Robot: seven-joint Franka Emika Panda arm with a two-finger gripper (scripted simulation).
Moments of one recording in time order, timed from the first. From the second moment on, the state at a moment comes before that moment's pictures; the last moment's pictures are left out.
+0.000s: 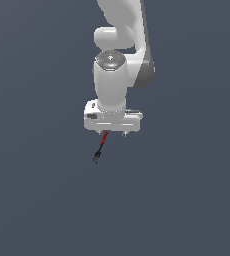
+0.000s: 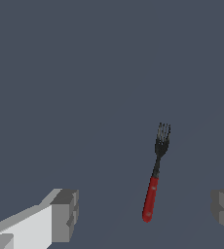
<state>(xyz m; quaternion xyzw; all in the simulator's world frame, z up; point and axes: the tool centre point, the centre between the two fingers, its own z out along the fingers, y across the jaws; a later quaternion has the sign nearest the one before) -0.004 -0.010 0.187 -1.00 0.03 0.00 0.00</state>
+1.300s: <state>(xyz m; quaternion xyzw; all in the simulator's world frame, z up) -0.044 -0.066 0.071 -0.99 0.12 0.00 0.00</state>
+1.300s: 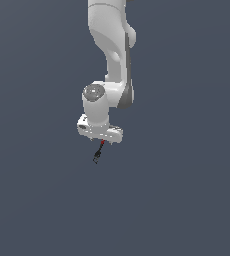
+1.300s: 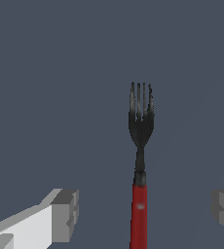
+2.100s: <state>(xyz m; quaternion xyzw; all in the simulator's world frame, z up) -0.052 -0.074 0.038 -0.99 0.13 0.00 0.00</state>
